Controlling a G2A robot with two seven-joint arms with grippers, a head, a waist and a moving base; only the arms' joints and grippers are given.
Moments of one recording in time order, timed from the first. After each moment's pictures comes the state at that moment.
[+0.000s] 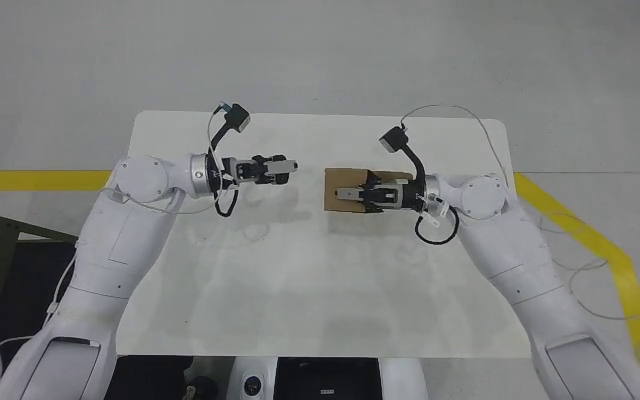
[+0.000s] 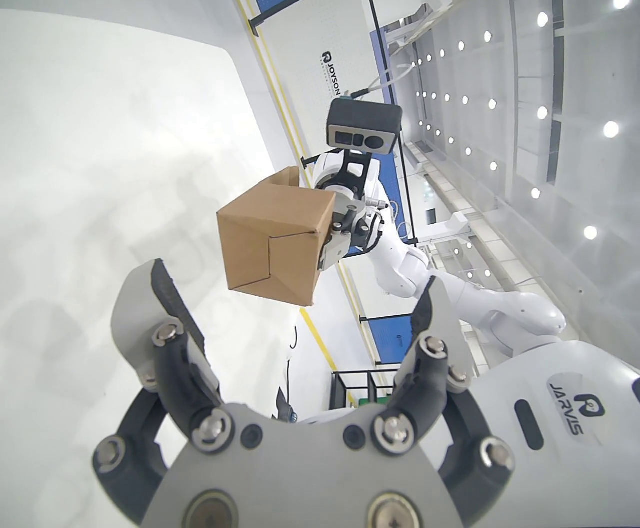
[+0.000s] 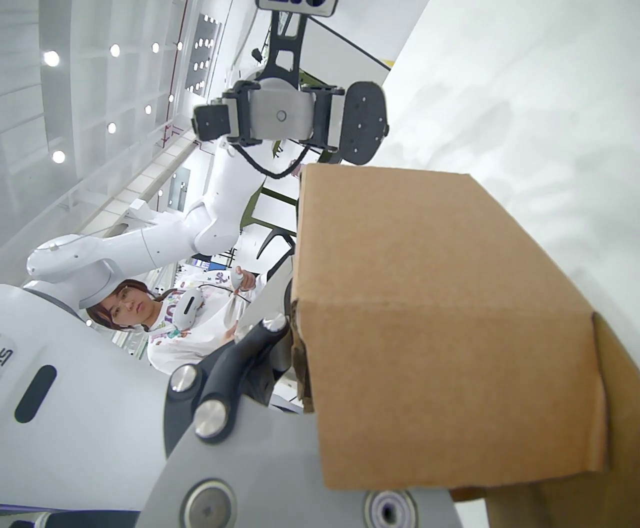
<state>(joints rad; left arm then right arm) 0.78 -1.05 -1.15 -1.32 -0.33 -0.35 -1.15 -0.72 -1.18 0.94 -1.18 0.36 -0.55 1.11</state>
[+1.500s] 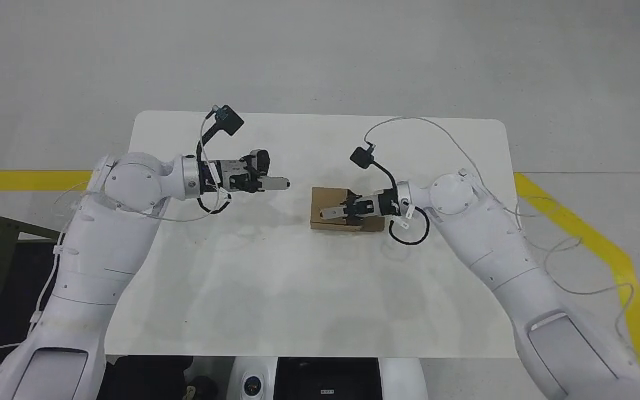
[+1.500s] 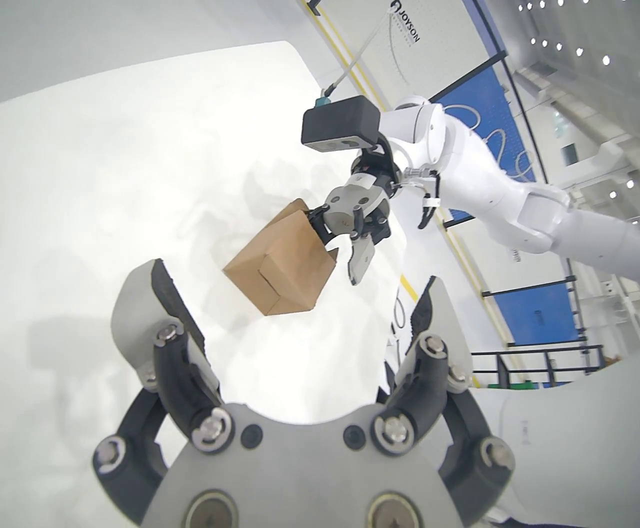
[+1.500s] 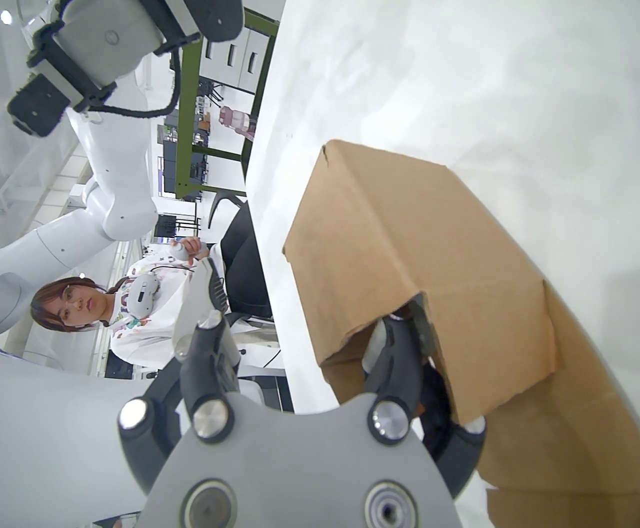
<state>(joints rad) 0.82 -1.00 -1.20 -1.40 0.07 -0.58 -1.06 -0.62 -1.24 0.80 -1.00 0.15 -0.51 1.14</state>
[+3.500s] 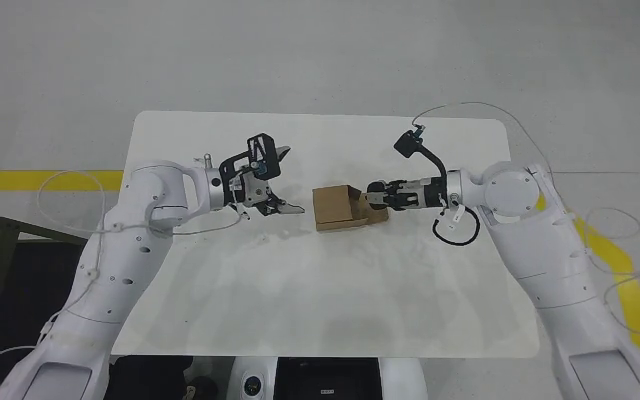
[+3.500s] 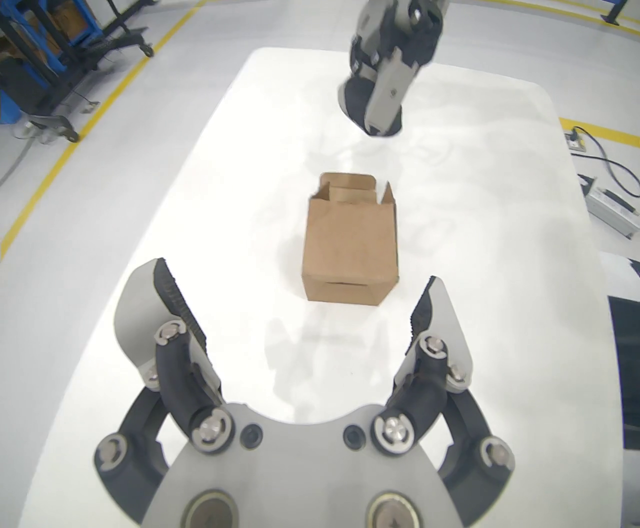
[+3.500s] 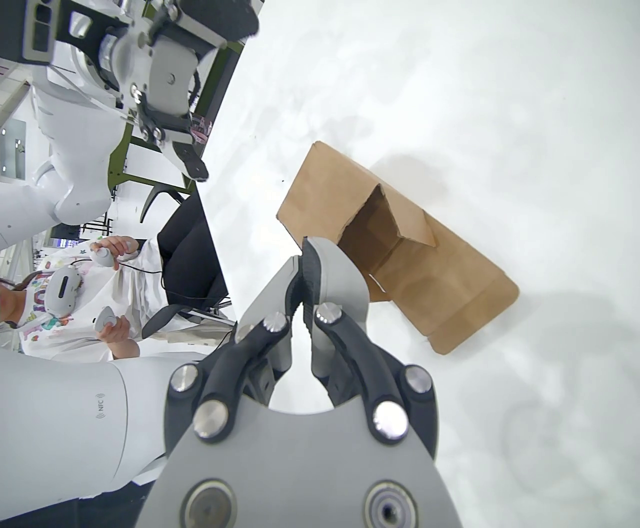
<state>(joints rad) 0.91 -1.01 -1.15 -1.57 1.11 -0.93 -0.31 -0.78 -1.10 1.11 -1.37 -0.06 -0.45 1.21</state>
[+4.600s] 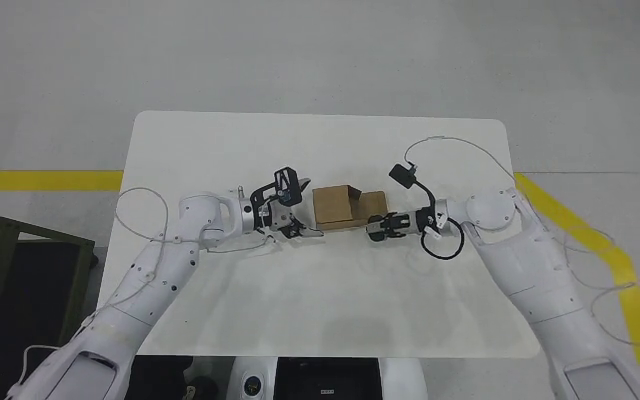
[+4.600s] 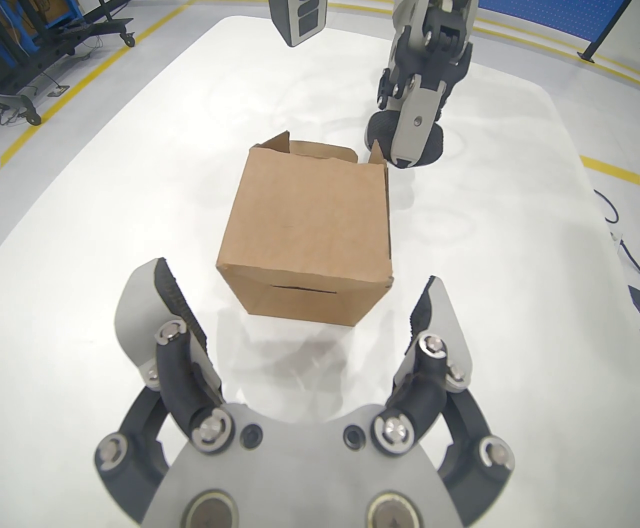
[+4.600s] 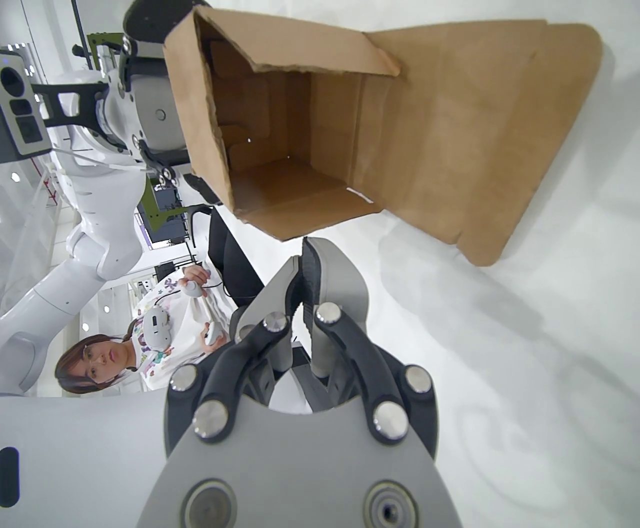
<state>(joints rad) 0.88 -1.08 -0.92 -1.30 1.26 -0.87 -0.01 -0.84 -1.09 1.03 -1.28 0.04 -0.11 1.23</state>
